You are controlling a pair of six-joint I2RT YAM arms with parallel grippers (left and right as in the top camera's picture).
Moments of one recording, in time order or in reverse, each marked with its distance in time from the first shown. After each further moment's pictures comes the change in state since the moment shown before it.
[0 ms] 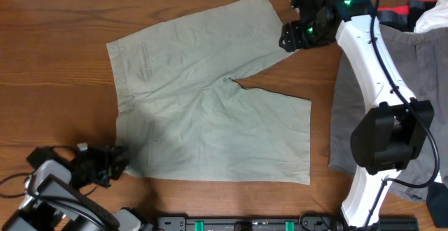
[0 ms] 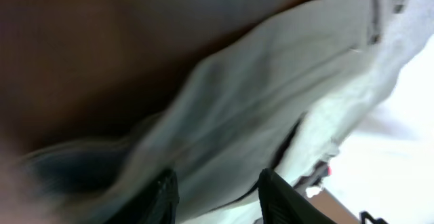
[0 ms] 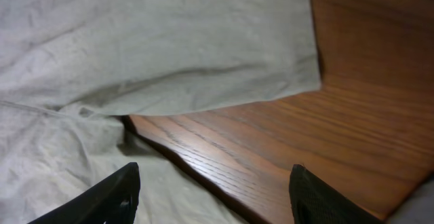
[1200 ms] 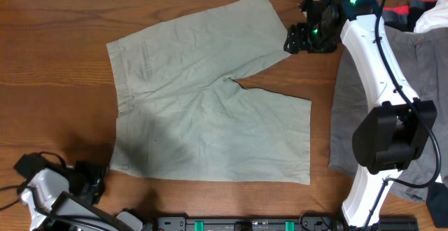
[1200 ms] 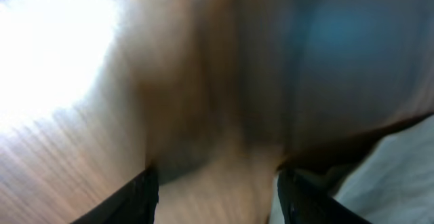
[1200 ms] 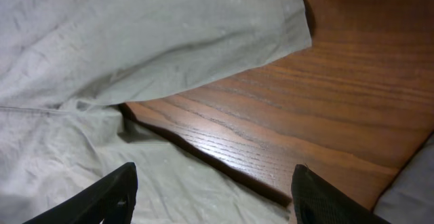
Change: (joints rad) left arm 0.045 -0.128 0.006 -0.035 -0.484 0.017; right arm -0.020 0.000 0.000 -0.079 0.000 0.107
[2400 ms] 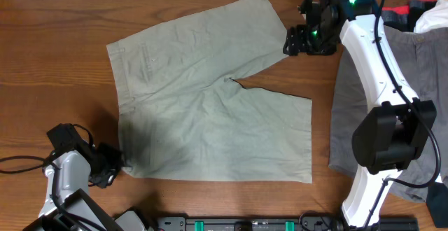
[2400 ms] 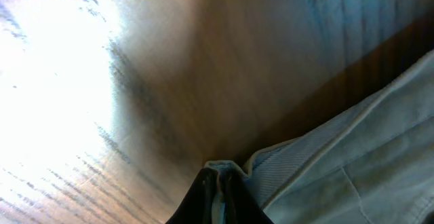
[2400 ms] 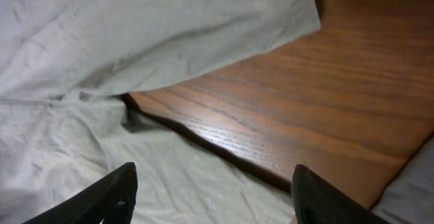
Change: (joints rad) left arm -0.326 0.000 -0.009 0.051 -0.043 -0.100; right arm 0.003 0.000 0.000 -0.036 -0.006 0.001
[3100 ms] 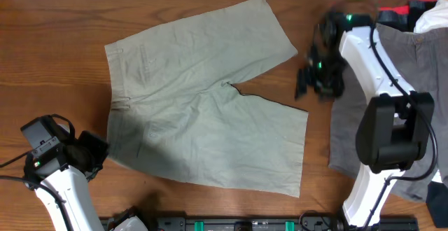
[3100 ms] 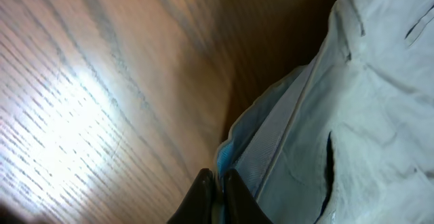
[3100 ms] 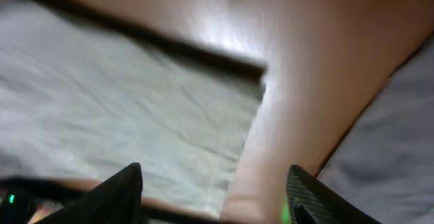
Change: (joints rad) left arm -0.005 -0.303 0.198 -0.257 -0.015 0.027; right arm -0.049 0.002 -0.315 -0.243 0.008 0.058
